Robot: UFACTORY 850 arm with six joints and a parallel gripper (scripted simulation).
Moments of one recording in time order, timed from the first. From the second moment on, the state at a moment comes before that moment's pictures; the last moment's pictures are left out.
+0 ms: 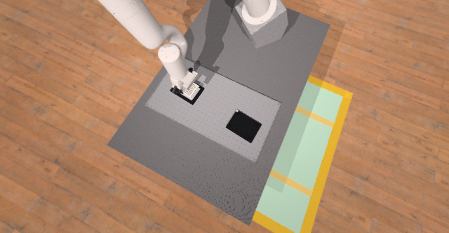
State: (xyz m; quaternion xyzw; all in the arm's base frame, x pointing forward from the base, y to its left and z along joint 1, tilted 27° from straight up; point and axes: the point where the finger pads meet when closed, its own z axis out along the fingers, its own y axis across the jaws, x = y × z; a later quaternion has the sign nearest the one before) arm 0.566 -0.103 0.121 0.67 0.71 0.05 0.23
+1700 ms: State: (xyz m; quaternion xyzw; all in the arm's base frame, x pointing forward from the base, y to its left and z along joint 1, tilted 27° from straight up) arm 0.572 -0.106 0.108 0.67 0.71 0.05 0.23
